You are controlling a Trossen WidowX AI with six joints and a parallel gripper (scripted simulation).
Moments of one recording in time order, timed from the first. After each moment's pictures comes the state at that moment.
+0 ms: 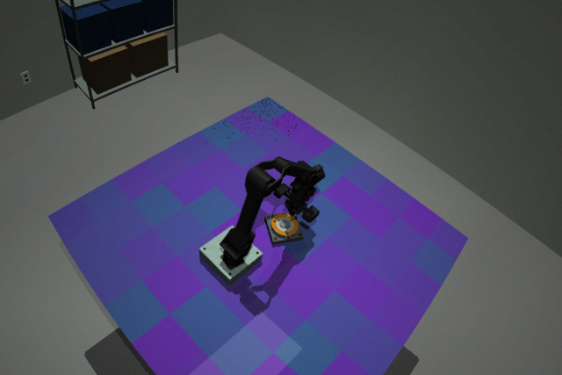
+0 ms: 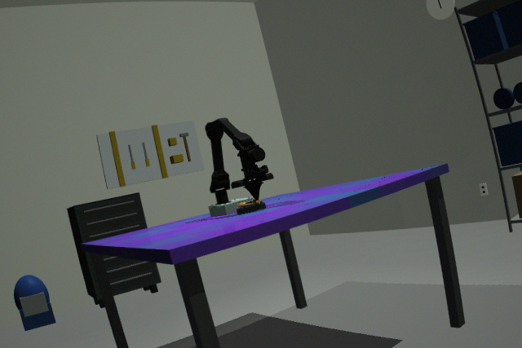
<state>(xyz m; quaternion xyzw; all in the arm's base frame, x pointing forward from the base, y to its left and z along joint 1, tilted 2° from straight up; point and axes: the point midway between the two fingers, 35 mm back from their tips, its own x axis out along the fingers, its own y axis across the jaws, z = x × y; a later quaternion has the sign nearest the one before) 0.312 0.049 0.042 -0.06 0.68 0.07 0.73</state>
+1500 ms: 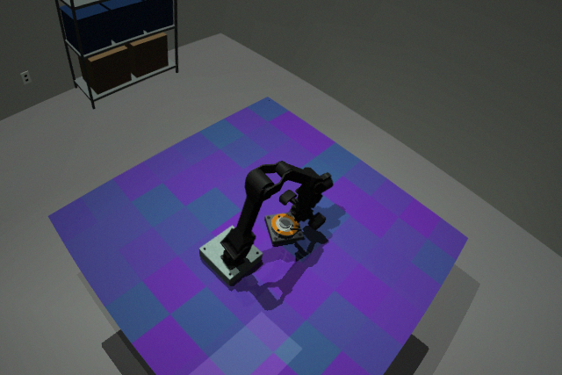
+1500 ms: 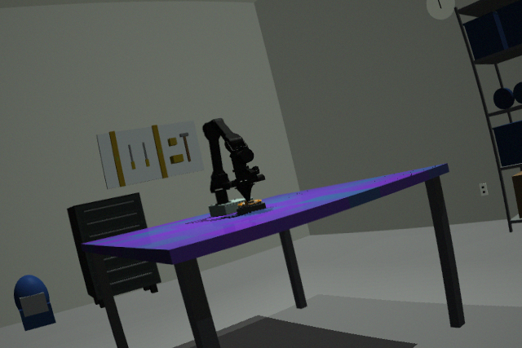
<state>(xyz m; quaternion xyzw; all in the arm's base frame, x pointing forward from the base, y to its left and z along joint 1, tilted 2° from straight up) 0.309 0.009 0.045 -0.06 0.68 0.06 0.73</state>
